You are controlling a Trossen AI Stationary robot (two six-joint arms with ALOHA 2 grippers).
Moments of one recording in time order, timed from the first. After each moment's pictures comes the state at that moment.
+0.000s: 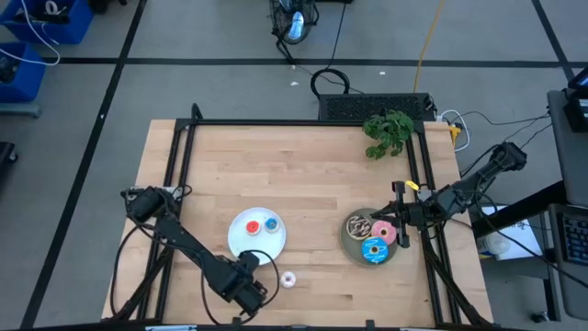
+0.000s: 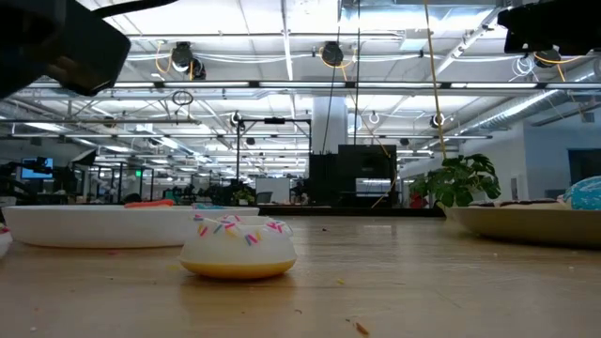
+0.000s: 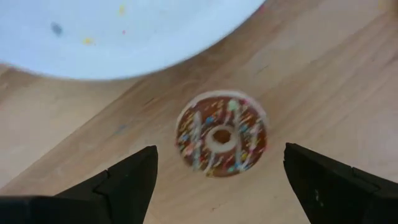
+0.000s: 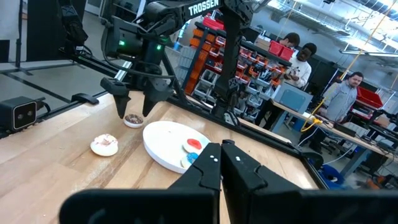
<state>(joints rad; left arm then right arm) -0.70 1.99 1.38 -0.94 -0.04 -1.66 0.60 0.38 0.17 0.22 0.49 -0.38</state>
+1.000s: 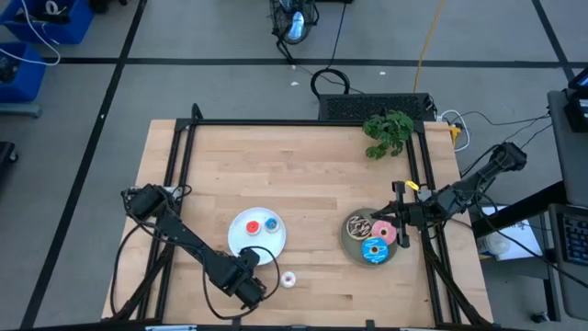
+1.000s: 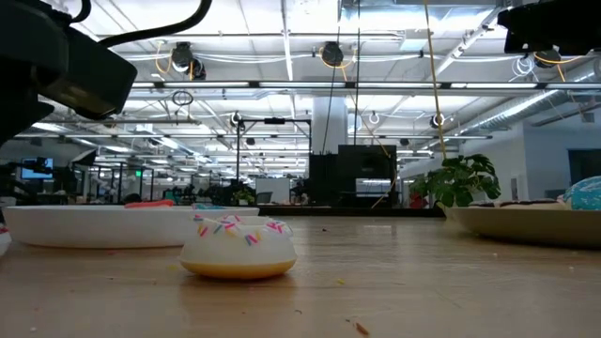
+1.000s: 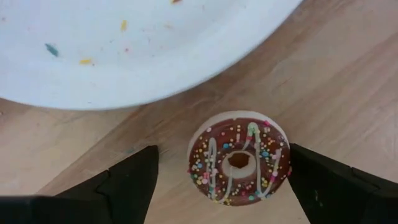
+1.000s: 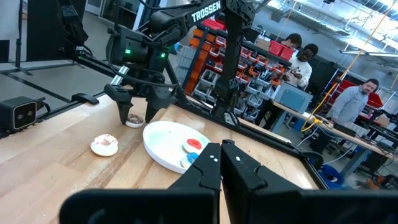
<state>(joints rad) -0.67 1.99 1.29 -0.81 -0.03 -1.59 0.60 0.38 0.17 0.22 0.49 -0.38</state>
